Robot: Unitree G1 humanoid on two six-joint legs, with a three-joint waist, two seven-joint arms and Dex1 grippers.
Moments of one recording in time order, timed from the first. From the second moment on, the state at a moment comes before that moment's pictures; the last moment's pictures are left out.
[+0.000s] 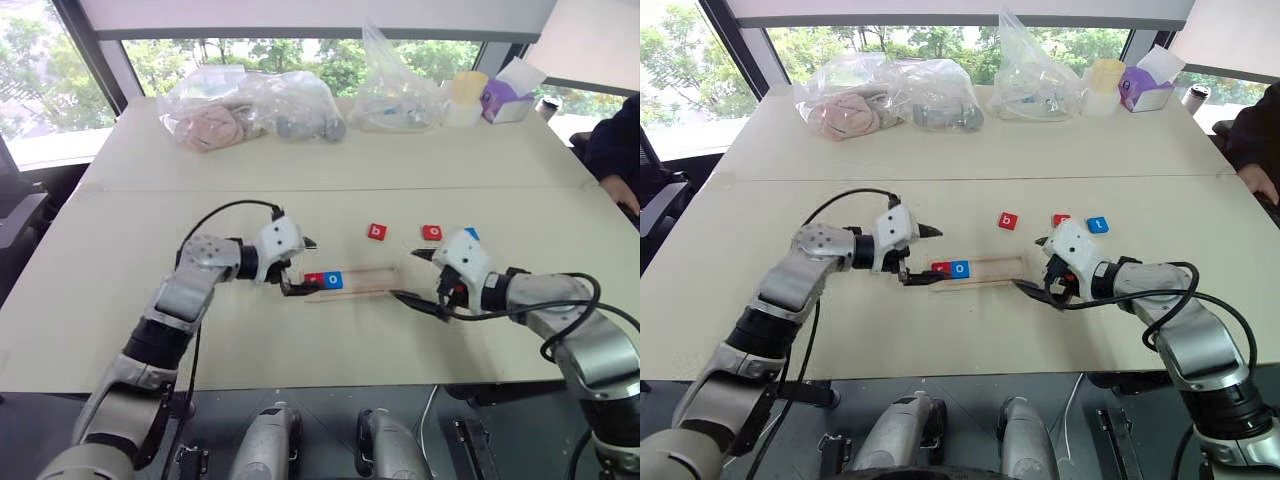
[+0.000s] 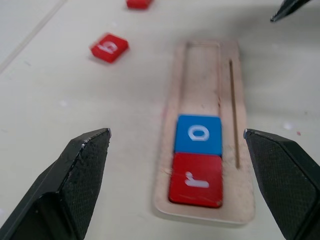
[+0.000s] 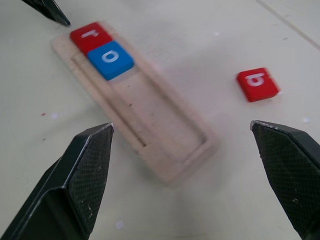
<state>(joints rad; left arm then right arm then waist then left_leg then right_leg) -0.59 0.46 -0.18 0.01 -0.13 0.41 -1.06 -0.25 -0.77 -0.02 -0.39 0.32 0.64 0.78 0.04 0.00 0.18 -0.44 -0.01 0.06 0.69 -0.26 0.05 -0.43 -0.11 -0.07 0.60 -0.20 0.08</state>
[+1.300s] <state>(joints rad) -0.31 0.68 0.15 -0.44 -0.58 0.77 -0.82 -0.90 0.05 -0.12 0.16 0.08 1.25 -0.17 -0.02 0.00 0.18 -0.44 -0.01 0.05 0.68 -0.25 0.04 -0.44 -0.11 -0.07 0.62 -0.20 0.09</state>
